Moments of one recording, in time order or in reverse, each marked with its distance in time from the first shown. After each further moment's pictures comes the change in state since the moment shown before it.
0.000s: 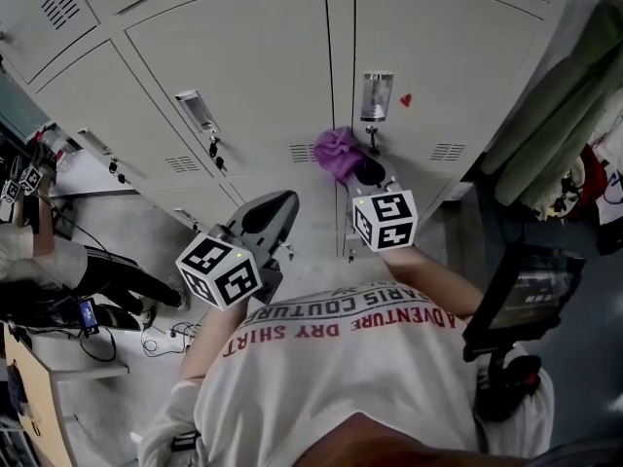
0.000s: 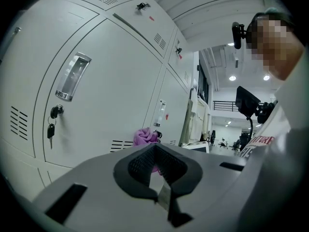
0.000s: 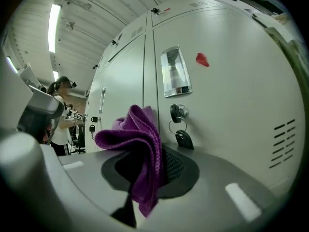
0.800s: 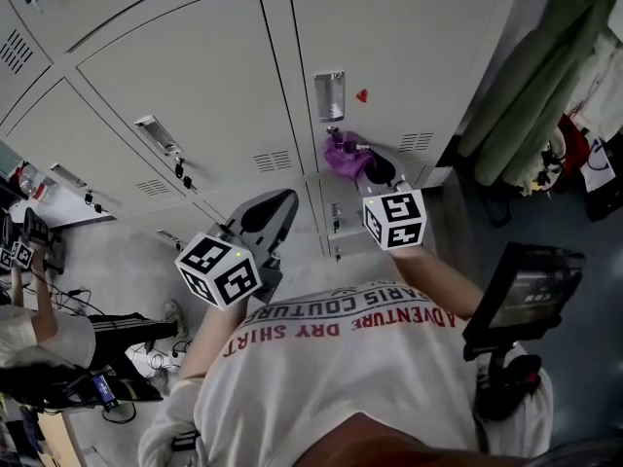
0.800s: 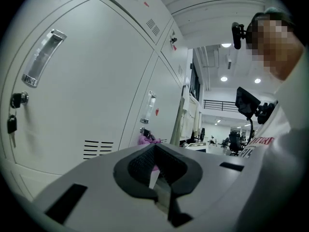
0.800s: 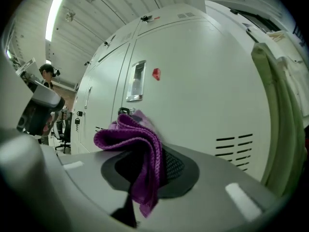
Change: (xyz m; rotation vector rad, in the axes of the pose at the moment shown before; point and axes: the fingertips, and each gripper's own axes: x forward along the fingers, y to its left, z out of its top) left arm 0.049 -0.026 -0.007 0.014 0.036 -0.124; right arm -0.045 -0.075 -0.005 -0.054 -0.011 -0.147
